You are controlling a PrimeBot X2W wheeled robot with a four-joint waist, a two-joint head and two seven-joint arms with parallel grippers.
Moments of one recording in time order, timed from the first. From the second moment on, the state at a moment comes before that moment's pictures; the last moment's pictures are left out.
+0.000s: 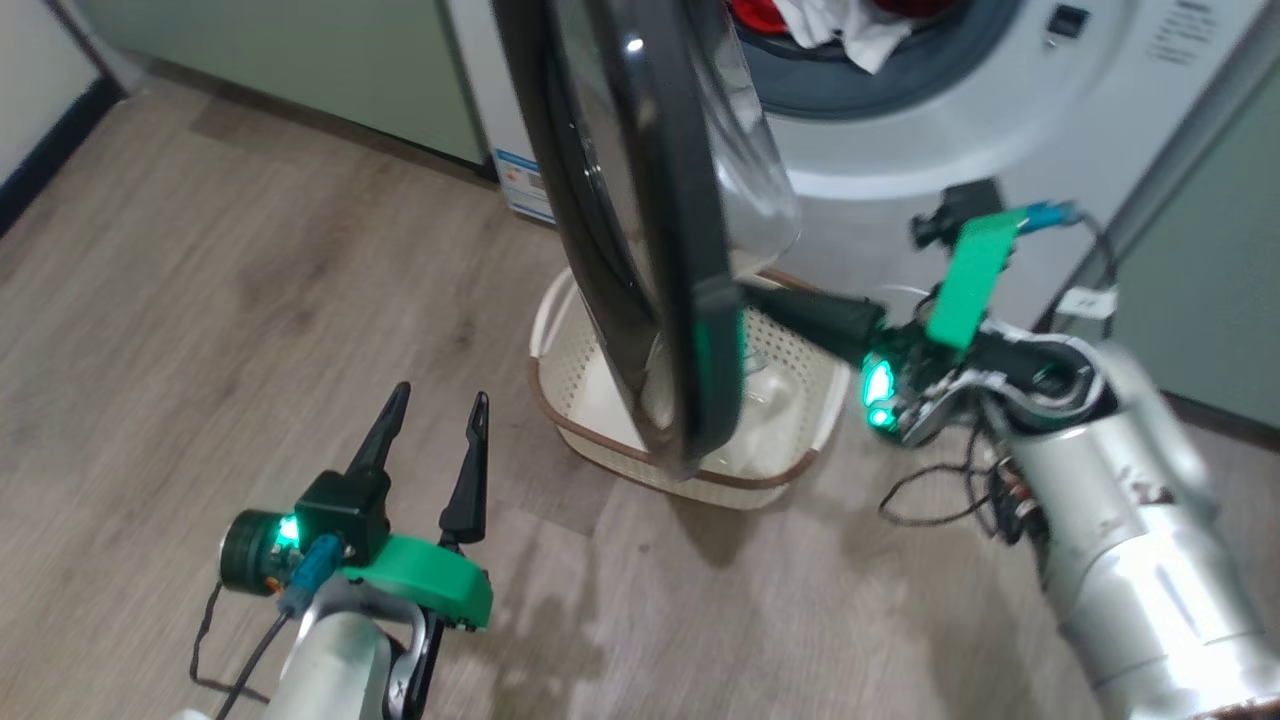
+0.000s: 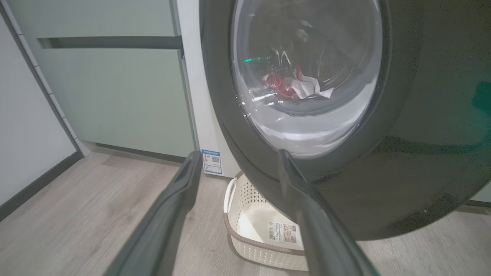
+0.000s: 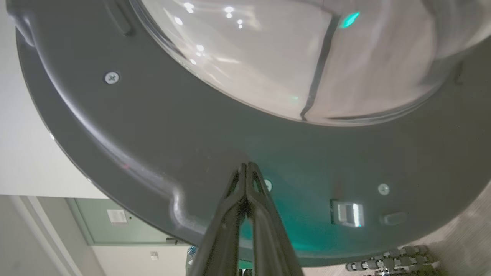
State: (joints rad) left arm -0.15 0.04 -0.11 0.29 -0.11 -0.04 -0.26; right arm -0.73 -0.10 0.32 0.61 1.64 0.13 0.92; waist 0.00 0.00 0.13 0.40
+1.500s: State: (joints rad) left arm -0.10 0.09 0.15 0.33 -0.07 -0.11 -0.26; right arm -0.44 -0.17 0.45 0.49 1.41 0.13 0.13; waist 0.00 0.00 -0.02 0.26
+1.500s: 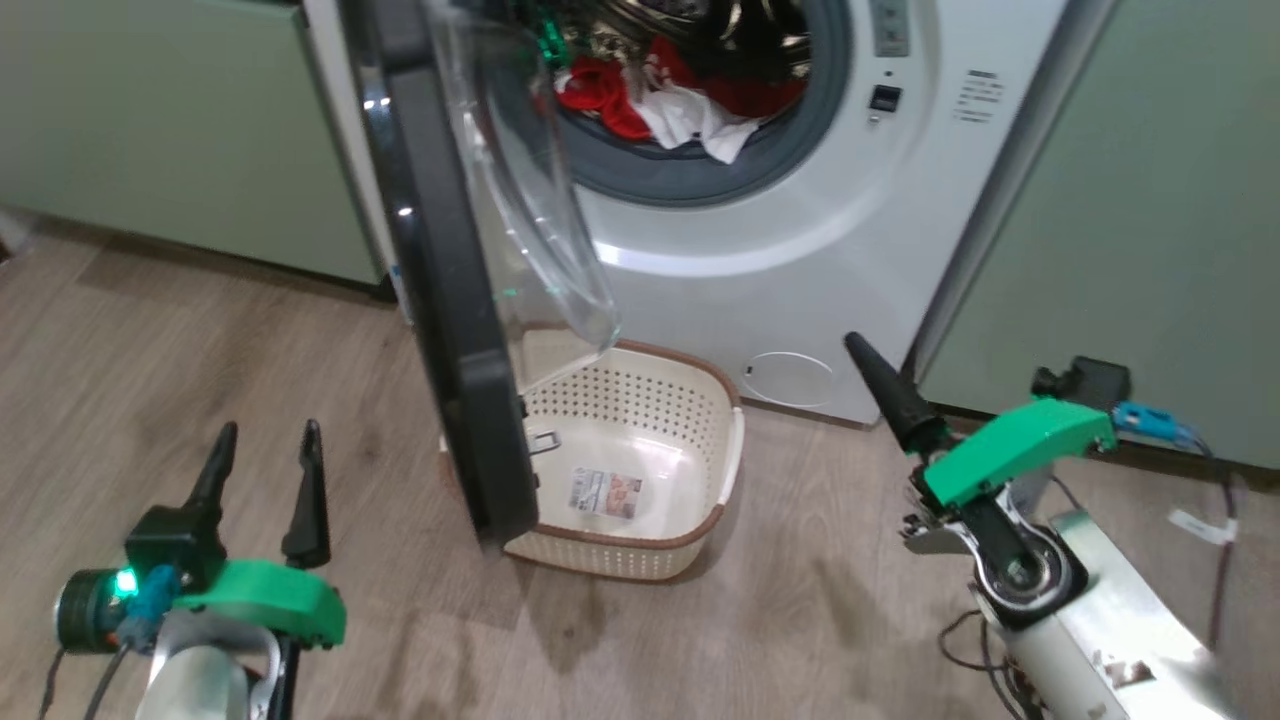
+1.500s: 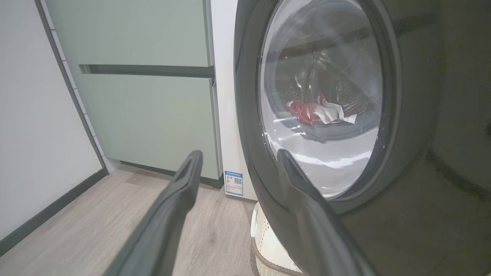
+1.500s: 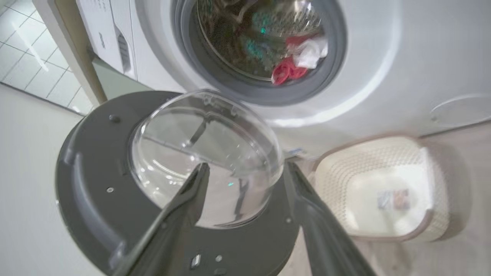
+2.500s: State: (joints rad) left arm -0.11 0.09 0.24 0.37 -0.08 -0.12 -0.26; right arm -0.18 -0.21 0.25 0.41 0.41 0.13 -0.26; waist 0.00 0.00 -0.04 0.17
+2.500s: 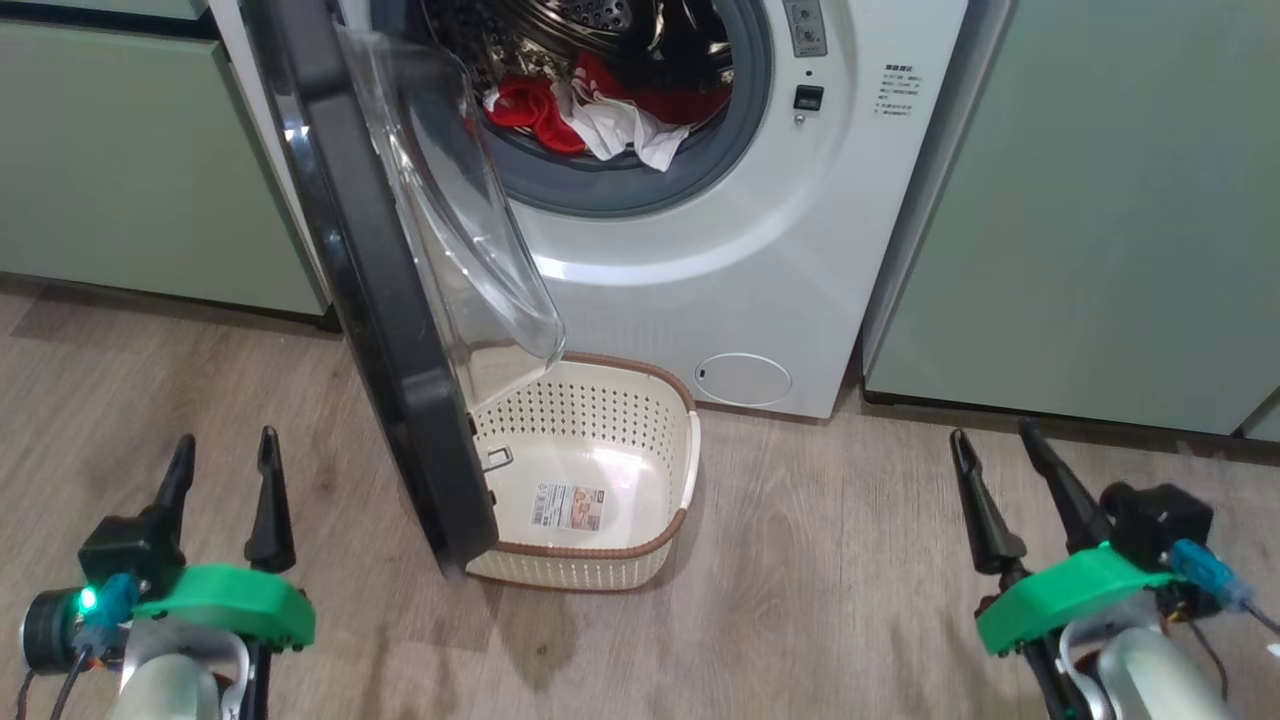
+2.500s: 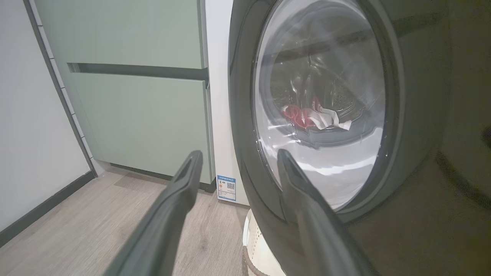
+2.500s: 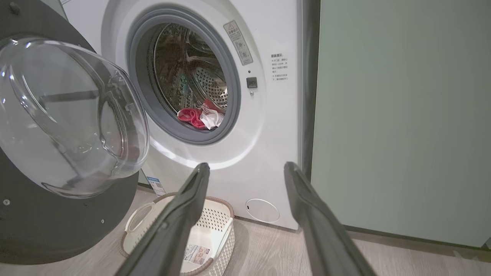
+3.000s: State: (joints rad) left arm -0.11 0.08 0.25 0.37 -0.08 -0.12 -0.26; right arm -0.16 -0.19 0.25 0.42 0.39 0.13 -0.26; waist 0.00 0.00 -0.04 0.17
